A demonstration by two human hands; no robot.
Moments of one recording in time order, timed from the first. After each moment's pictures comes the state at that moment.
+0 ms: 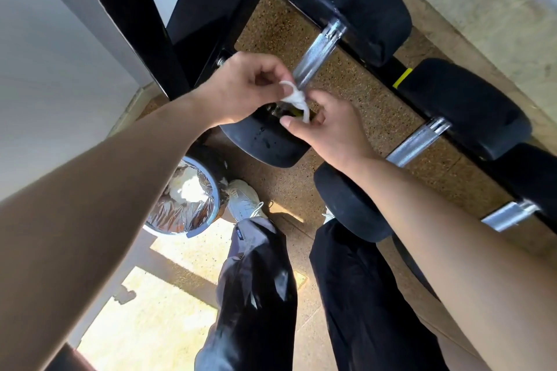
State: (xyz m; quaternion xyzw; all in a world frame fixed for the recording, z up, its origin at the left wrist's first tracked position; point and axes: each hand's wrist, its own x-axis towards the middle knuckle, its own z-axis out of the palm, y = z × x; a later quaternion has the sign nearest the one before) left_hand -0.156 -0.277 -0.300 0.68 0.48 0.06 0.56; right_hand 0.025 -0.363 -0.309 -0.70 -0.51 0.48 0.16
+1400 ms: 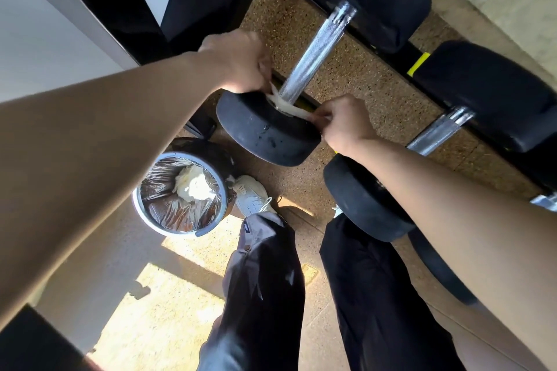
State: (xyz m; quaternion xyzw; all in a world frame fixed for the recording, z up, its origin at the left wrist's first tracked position) left_hand -0.144 -0.233 -0.340 0.77 0.50 -0.28 0.28; right_hand 0.044 -0.365 -0.376 -0.71 -0.55 0.44 0.04
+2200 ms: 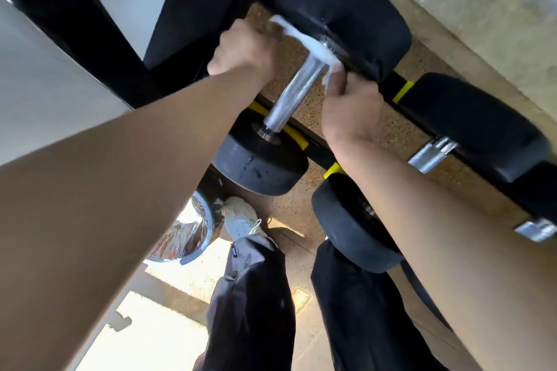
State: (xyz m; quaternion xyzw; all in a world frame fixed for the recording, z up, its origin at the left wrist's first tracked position) left_hand -0.086 -0.221 -0.346 0.52 0.80 -0.01 0.30; right_hand 0.030 -0.318 -0.340 -0.85 -0.38 0.28 0.21
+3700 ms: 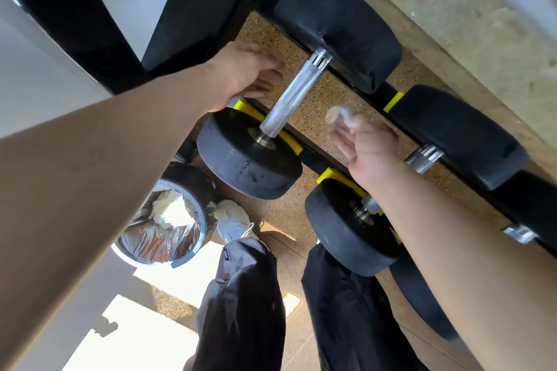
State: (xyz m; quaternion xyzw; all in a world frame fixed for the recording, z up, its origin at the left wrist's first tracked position) left_hand -0.117 -0.225 -0.344 0.40 0.63 0.06 0.66; right_hand 0.083 -0.352 -0.370 -0.72 0.13 0.56 0.39
